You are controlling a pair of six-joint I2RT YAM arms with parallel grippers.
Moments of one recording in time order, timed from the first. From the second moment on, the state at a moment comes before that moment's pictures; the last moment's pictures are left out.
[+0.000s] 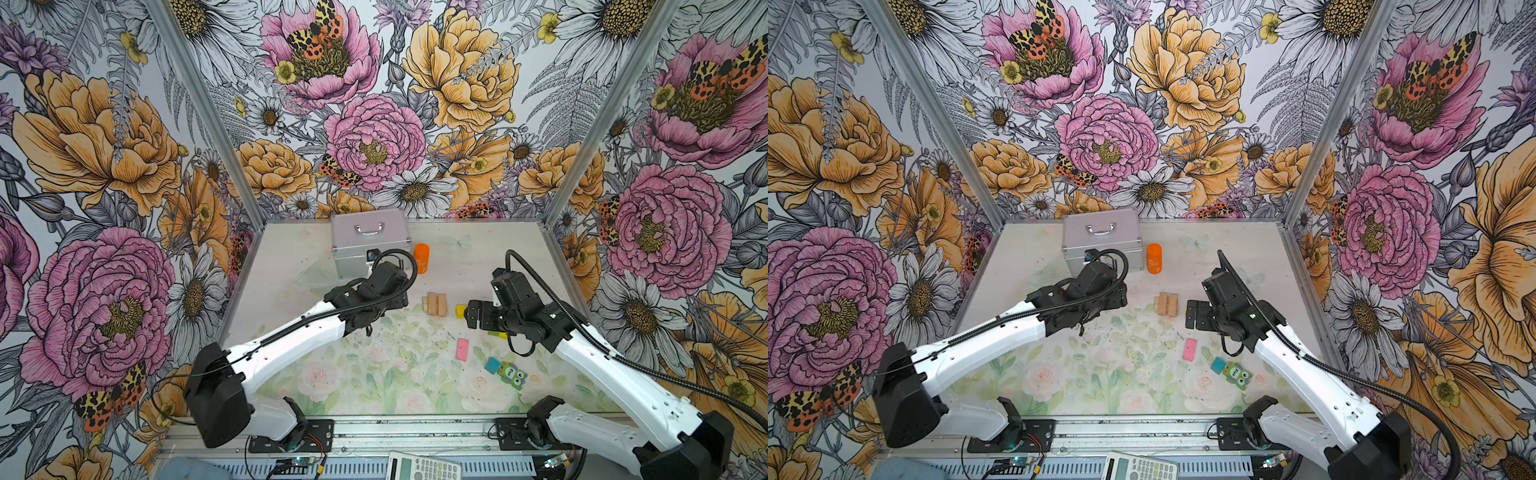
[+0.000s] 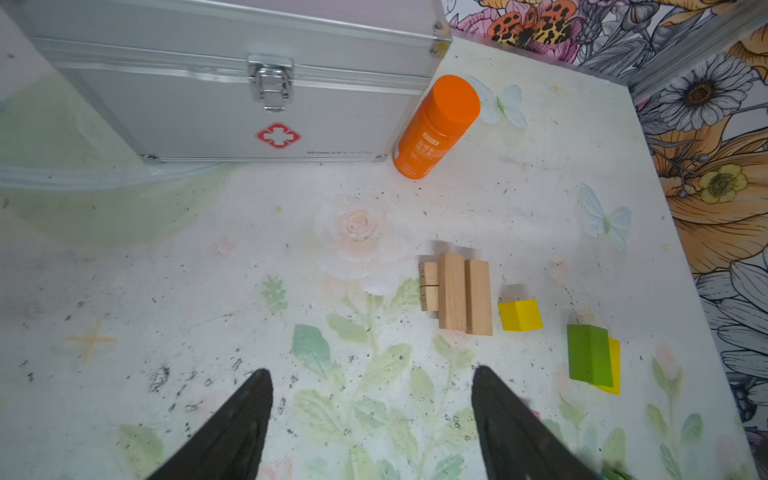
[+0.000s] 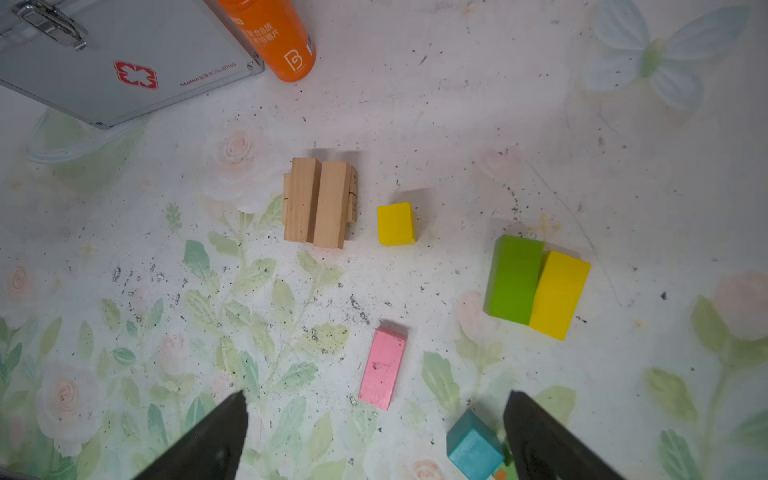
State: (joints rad) left arm -0.84 1.31 1.05 -0.55 -0.40 -0.78; right arm 0.54 1.11 0.97 -0.88 0.07 0.56
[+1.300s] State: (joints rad) left arm -0.54 0.92 0.63 -0.48 -0.26 -0.68; right arm 0.56 1.90 1.35 -0.74 0.05 0.60
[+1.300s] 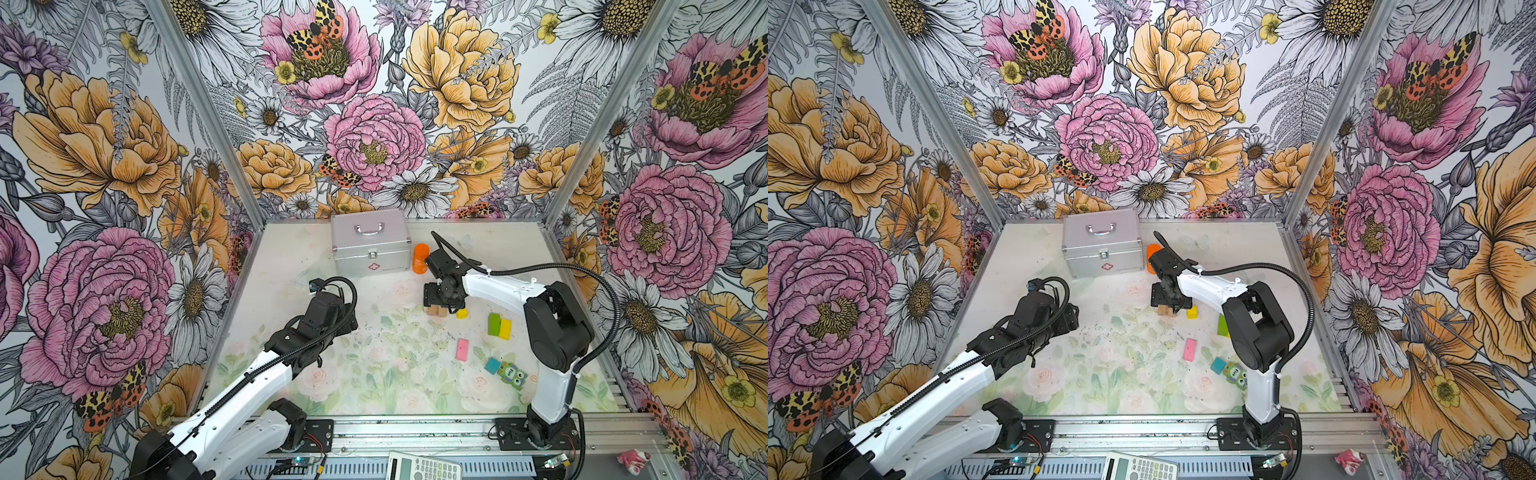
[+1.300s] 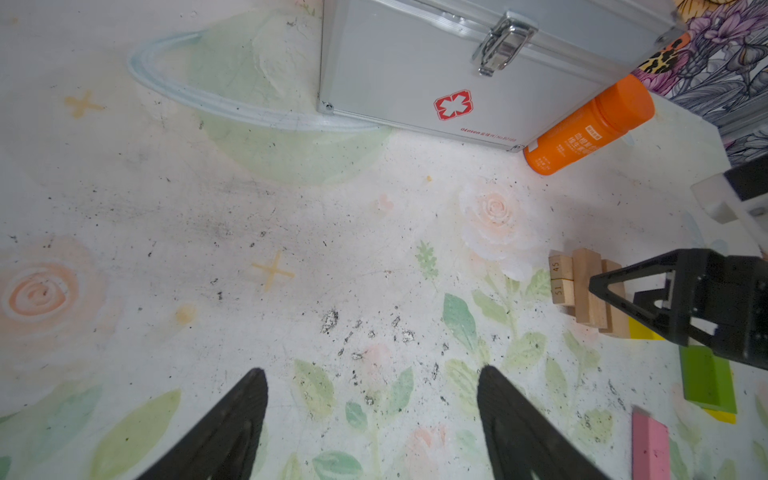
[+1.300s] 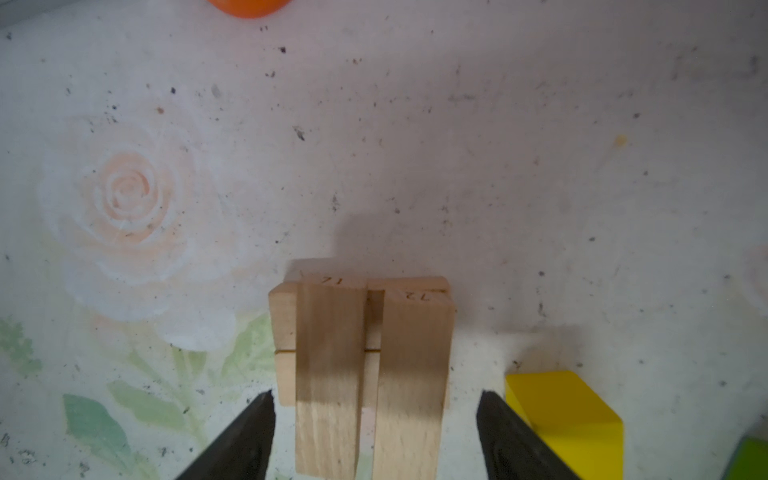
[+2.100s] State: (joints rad) left arm -0.50 0.92 0.63 -0.48 -0.20 -0.66; right arm 0.55 1.96 1.39 -0.72 0.03 0.59
